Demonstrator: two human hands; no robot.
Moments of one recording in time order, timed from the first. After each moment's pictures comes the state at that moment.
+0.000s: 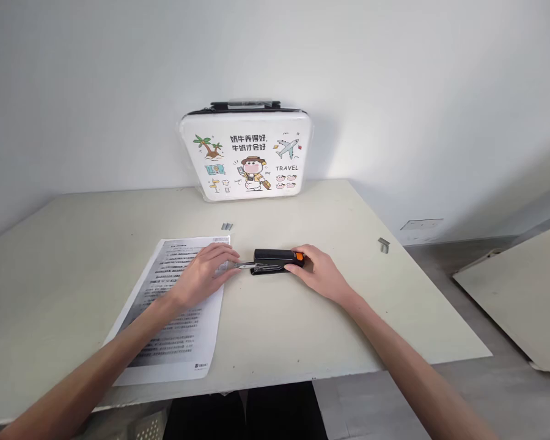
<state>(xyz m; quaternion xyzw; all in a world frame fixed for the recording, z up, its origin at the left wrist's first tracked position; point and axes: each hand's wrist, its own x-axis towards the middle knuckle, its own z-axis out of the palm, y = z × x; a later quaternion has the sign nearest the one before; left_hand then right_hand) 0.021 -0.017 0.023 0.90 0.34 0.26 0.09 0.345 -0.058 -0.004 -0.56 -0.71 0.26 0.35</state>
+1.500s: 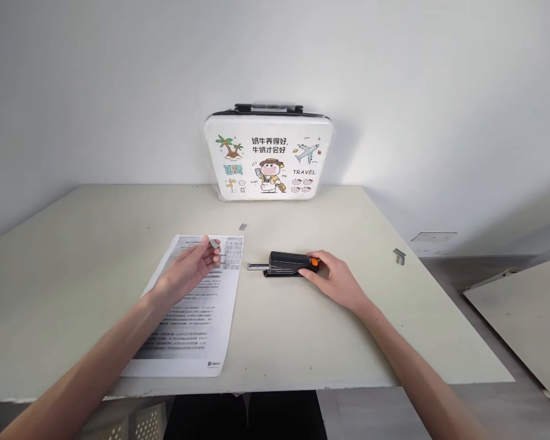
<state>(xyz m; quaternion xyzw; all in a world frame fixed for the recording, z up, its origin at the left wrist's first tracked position) -0.015 -0.021 0.040 0.41 0.42 0.47 0.66 0.343 -0.062 -0.002 -0.58 -0.70 0.26 0.32</state>
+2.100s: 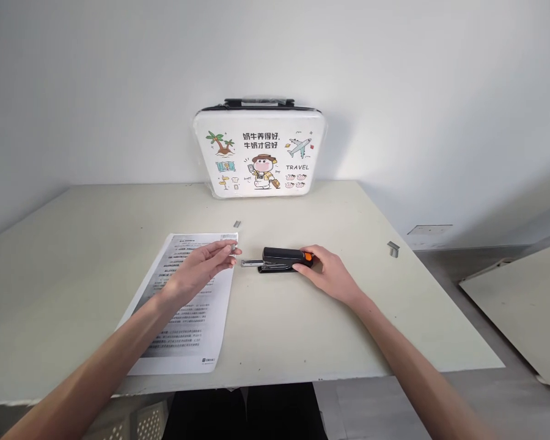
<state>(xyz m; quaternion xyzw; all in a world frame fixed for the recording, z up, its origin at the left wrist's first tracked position) 0.020 -0.031 0.042 0.52 0.44 0.40 0.61 0.343 -0.062 0.004 -0.57 -0.71 0.27 0.32</state>
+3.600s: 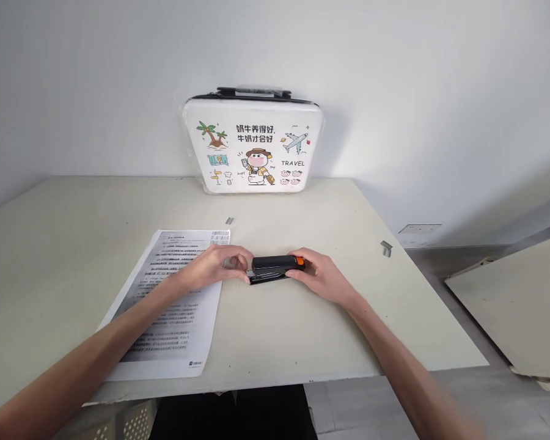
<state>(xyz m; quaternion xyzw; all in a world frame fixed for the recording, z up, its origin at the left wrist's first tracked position) 0.039 0.002 0.029 0.85 0.28 0.21 0.39 0.348 -0.061 0.005 -0.50 -0.72 0.37 0.32</state>
